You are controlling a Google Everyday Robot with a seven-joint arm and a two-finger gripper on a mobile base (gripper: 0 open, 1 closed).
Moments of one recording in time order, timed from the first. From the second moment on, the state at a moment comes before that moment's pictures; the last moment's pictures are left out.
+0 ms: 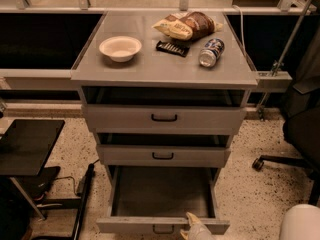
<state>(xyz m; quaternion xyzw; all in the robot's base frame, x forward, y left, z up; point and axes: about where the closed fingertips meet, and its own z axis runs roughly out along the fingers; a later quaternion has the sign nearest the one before) 0.495 -0.149 0.171 -0.52 0.75 -0.11 0.40</state>
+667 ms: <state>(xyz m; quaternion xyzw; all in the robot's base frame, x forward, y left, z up) 0.495 -0.149 0.171 -0.52 0.75 -0.11 0.40</state>
